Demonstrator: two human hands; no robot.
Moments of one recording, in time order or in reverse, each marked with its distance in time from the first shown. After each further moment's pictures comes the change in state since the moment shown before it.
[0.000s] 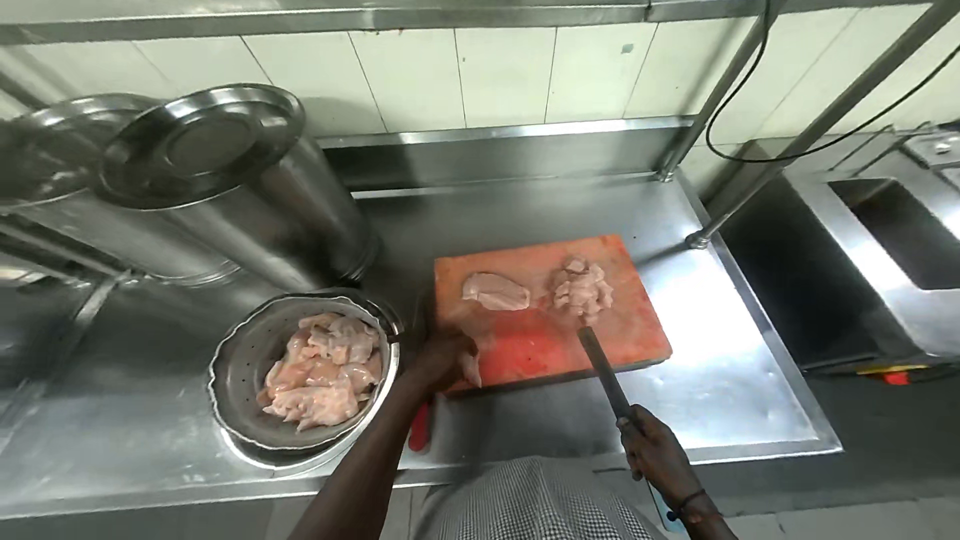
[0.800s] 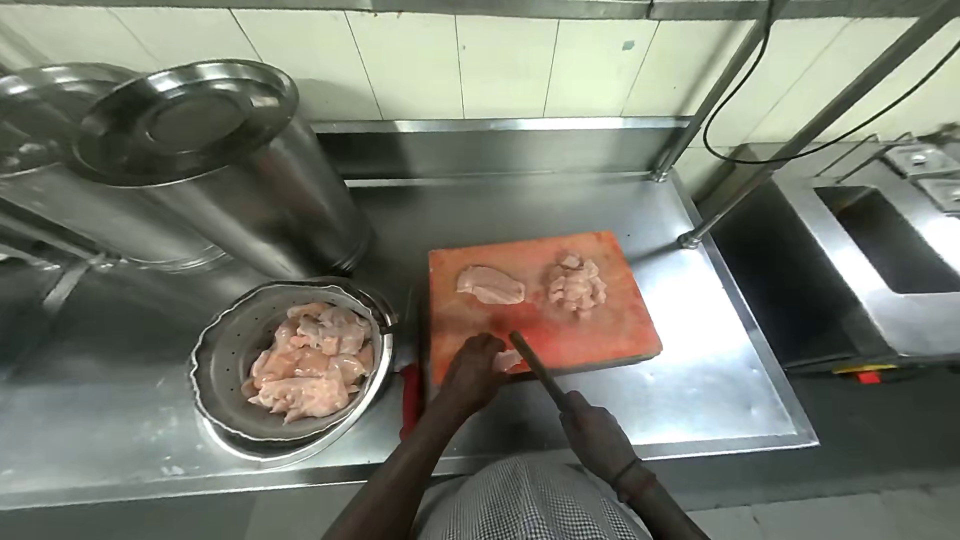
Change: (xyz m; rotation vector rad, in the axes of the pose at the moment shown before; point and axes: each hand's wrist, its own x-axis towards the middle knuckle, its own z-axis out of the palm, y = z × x) left_hand 0.000 0.065 0.048 -0.078 0.205 -0.084; right_hand -0.002 -0.065 0.055 -0.818 -0.212 -0.057
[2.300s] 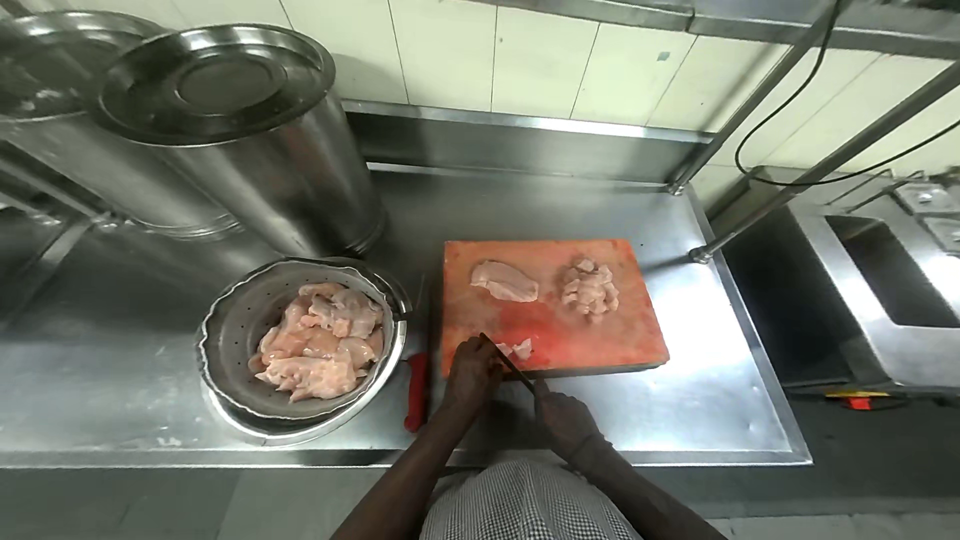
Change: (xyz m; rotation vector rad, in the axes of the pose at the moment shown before) left_hand -0.020 -0.018 0.027 -0.087 0.288 -0.100; right_hand 0.028 -0.056 0.019 -0.353 -0.040 -0.085
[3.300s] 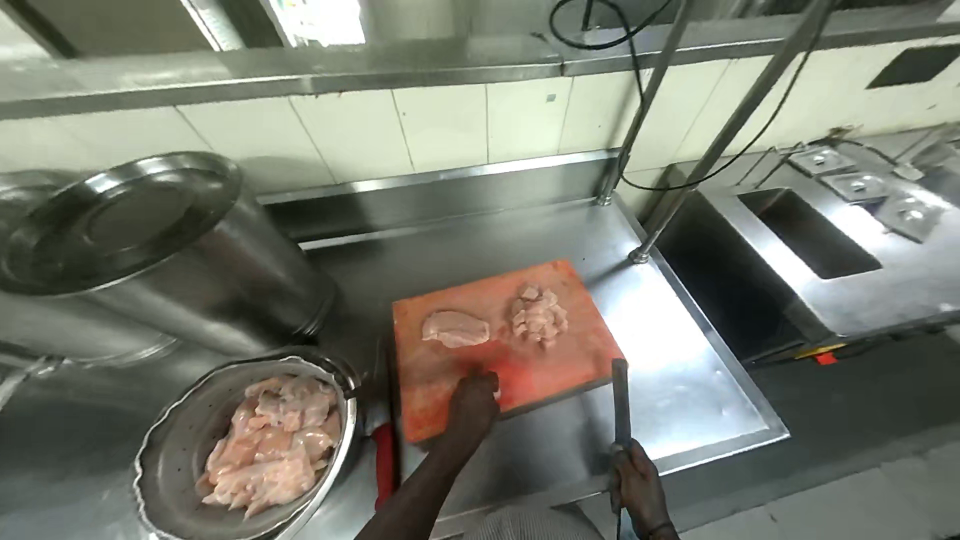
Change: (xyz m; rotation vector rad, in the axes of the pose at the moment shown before) left_hand 0.066 0.084 0.010 0.330 -0.578 -0.194; right_hand -0.042 0.149 0.100 1.579 0.623 0.293
